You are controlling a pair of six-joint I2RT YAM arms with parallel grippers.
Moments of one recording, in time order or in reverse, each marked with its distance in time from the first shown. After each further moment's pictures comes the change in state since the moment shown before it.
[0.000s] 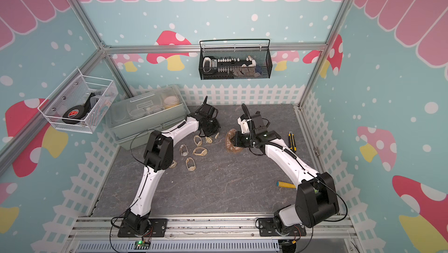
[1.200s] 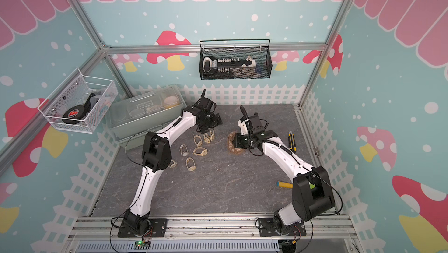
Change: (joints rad) left arm 0.015 -0.088 0.097 -0.165 -0.055 0.077; right arm -0.003 0.080 0.014 -0.018 0.074 -0.031
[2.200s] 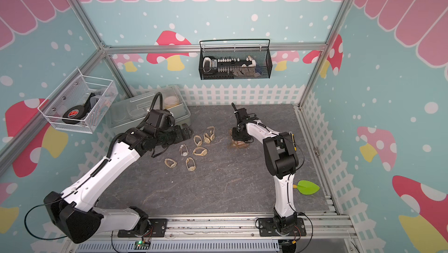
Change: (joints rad) left arm -0.005 -1.065 -0.875 0.021 -0.159 0.111; right arm -0.031 0.556 0.418 -0.129 0.261 -0.071
